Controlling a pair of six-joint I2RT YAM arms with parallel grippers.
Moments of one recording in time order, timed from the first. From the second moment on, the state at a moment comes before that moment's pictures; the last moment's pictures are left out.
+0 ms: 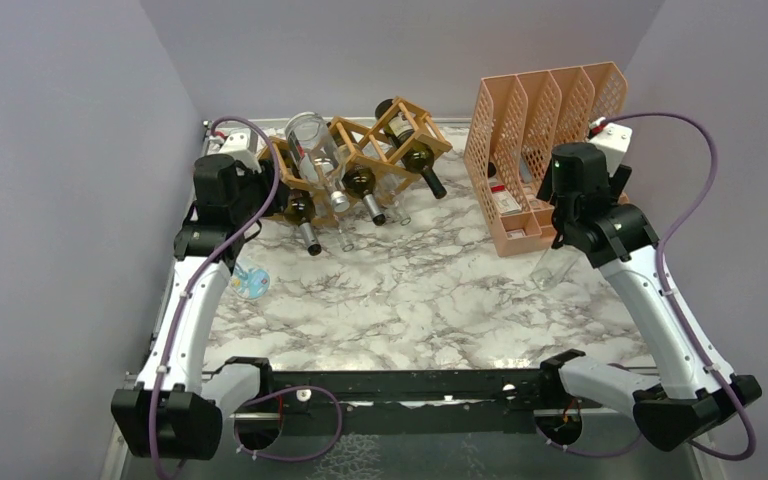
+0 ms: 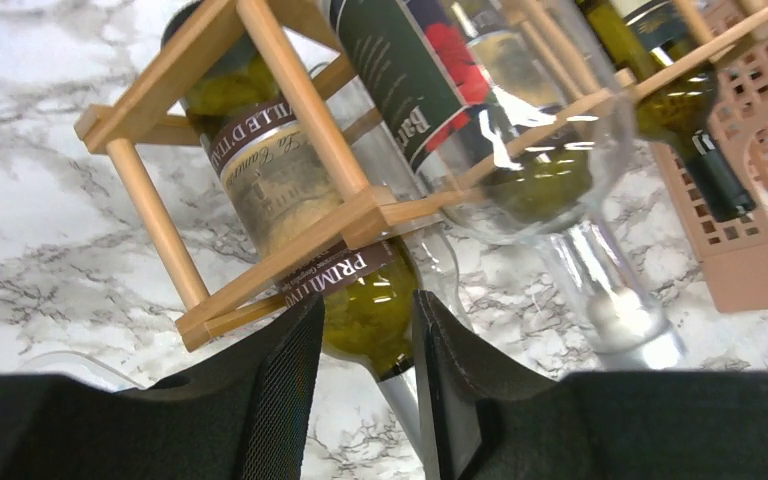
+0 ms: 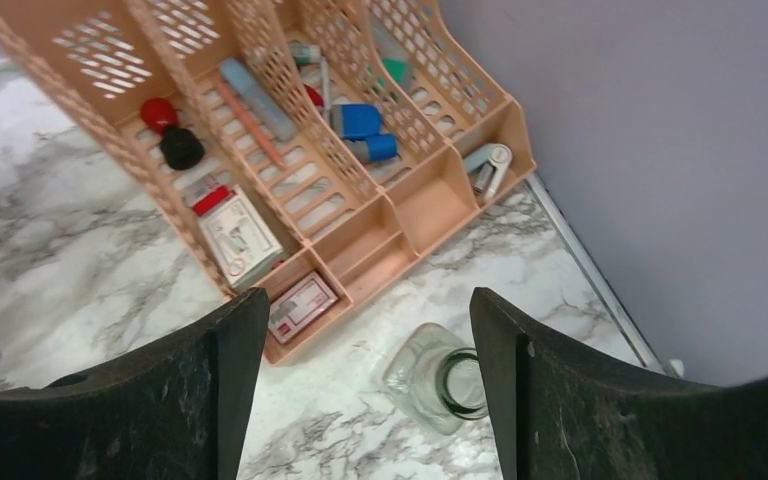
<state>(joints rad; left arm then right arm) -0.05 1.09 1.04 -0.38 0.18 -0.23 0.39 1.10 1.32 -0.78 0.79 0.35</state>
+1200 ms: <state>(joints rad) -0.19 1.00 1.18 -0.35 0.54 -0.25 0.26 1.00 1.14 -0.84 0.51 0.36</state>
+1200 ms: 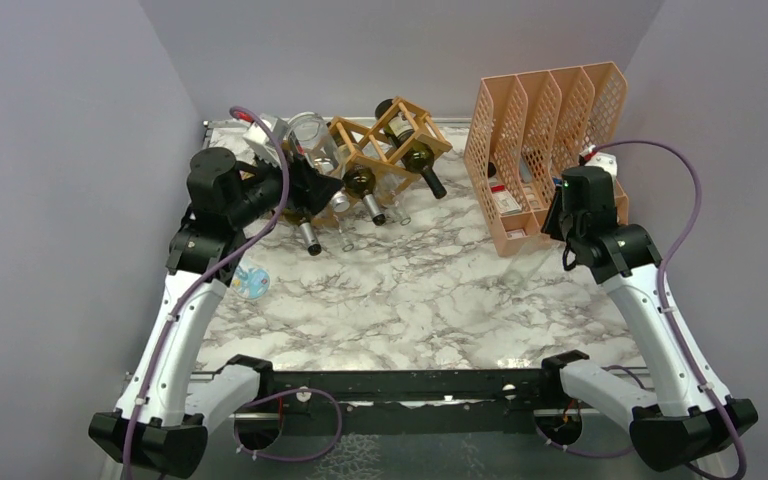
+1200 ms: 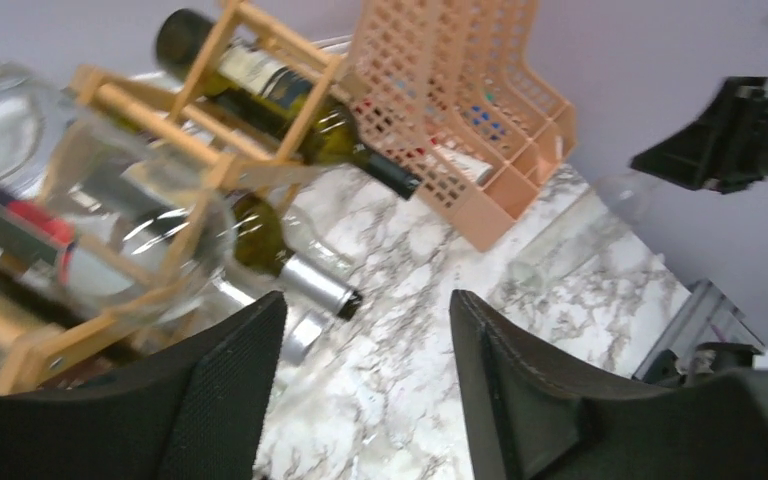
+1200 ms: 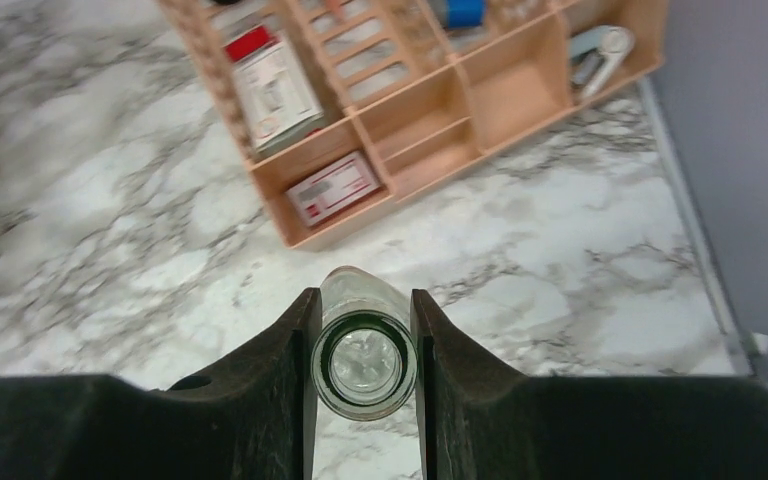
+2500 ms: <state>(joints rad) -0.94 1.40 0.82 0.23 0.45 -0.16 0.26 0.98 1.18 -0.80 -0.46 0.23</state>
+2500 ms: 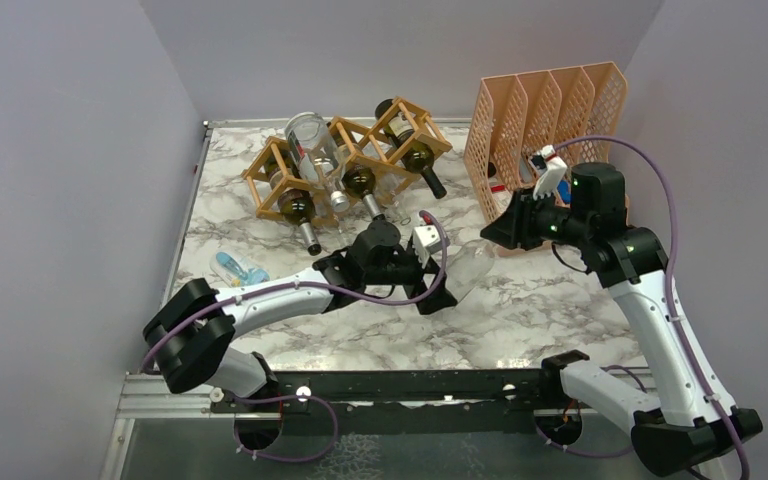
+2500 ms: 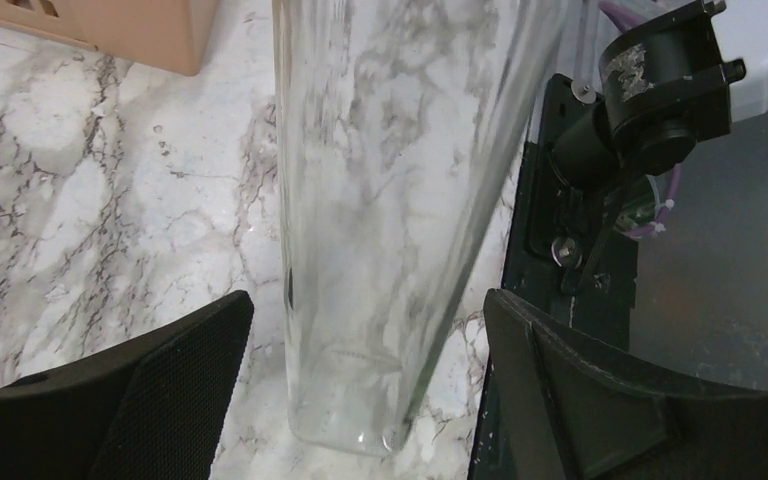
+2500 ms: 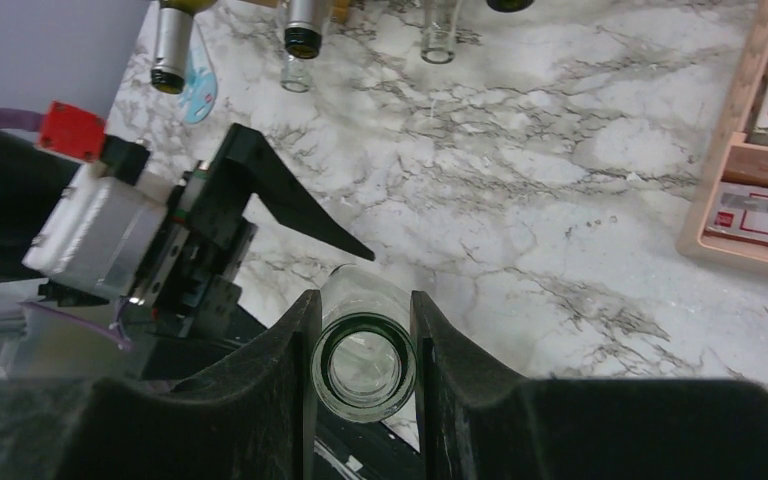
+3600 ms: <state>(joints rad) -0.95 1.28 0.93 0.12 0.32 0.75 0.26 0.87 1.40 -0.73 -0.65 0.20</state>
